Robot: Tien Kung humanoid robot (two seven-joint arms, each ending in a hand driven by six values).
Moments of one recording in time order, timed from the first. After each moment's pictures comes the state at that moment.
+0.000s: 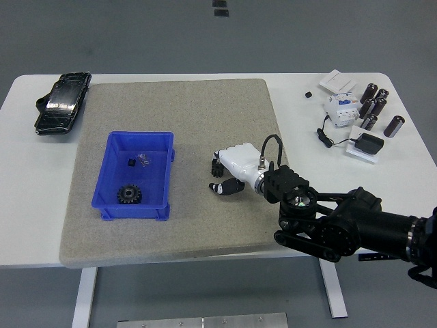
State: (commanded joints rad) left arm -0.02 0.29 -0.79 -0.25 0.65 0.09 0.36; right arm 0.88 -0.14 0.05 1.00 -1.74 -0.29 -0.35
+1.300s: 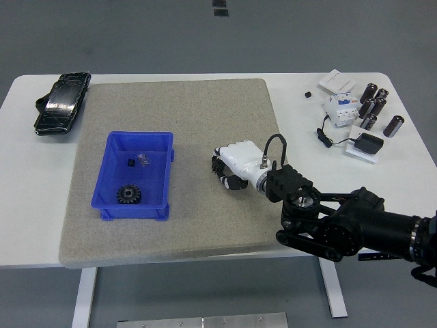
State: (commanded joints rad) left arm -0.02 0.29 -0.78 -0.24 0.63 0.10 0.35; right arm 0.88 -0.16 0.08 1.05 -1.75 -0.34 -0.34
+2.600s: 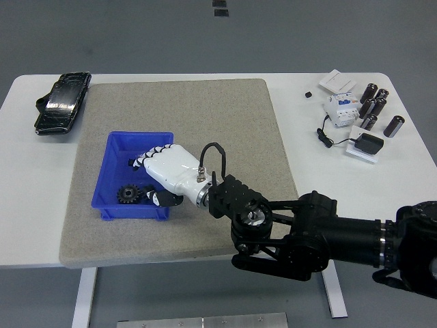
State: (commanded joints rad) left arm -0.02 0.29 -0.80 -0.25 0.66 0.10 0.36; right arm 0.91 0.00 0.09 1.20 -1.91 -0.29 -0.39
